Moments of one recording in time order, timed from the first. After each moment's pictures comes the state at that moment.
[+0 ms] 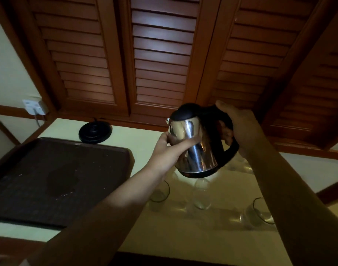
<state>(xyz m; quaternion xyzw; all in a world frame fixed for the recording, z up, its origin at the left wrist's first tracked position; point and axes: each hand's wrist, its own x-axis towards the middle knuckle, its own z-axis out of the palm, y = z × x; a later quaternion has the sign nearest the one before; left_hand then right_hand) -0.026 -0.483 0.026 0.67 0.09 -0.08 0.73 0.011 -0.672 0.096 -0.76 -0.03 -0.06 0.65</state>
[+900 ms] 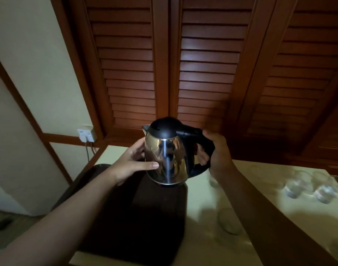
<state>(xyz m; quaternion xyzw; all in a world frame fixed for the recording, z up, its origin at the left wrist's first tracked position) -0.012 -0.182 0.032 0.77 -0.11 -0.04 0.63 0.021 -0.441 0.059 -0.58 -0.17 0.02 0.80</state>
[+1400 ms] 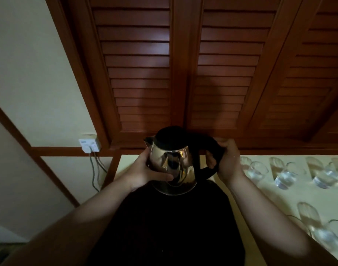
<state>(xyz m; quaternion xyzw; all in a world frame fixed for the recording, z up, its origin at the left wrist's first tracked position) 0.069 -0.057 -0.007 0.74 -0.11 -0.11 0.66 0.065 -0.318 0.030 -0.61 -0.04 -0.03 0.79</state>
